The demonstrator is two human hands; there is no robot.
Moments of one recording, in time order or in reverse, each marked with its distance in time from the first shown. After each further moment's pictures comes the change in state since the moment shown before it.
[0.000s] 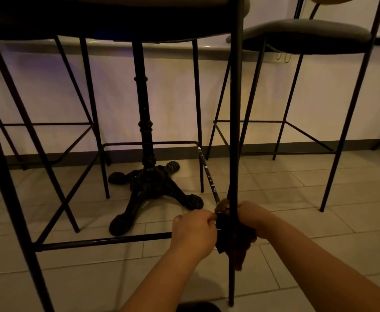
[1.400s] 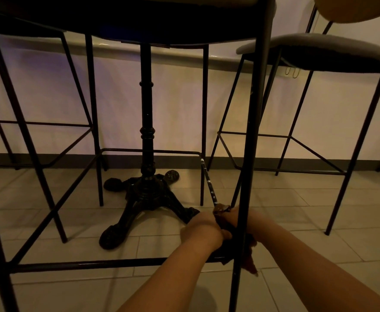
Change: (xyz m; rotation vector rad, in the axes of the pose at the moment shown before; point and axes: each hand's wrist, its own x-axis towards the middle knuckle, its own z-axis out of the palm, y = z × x) left_hand 0.088 0.008 0.015 -0.127 -0.199 -0.305; right_hand 0.043 -0.050 -0.001 -0.443 0.028 0.158
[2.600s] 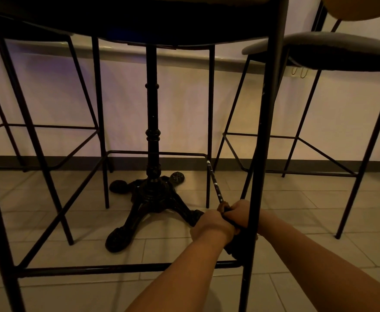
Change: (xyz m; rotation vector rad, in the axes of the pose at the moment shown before) left_hand 0.016 0.003 0.002 -0.213 0.030 0.014; right_hand 0.048 -0.005 0.004 0.069 0.065 -0.132
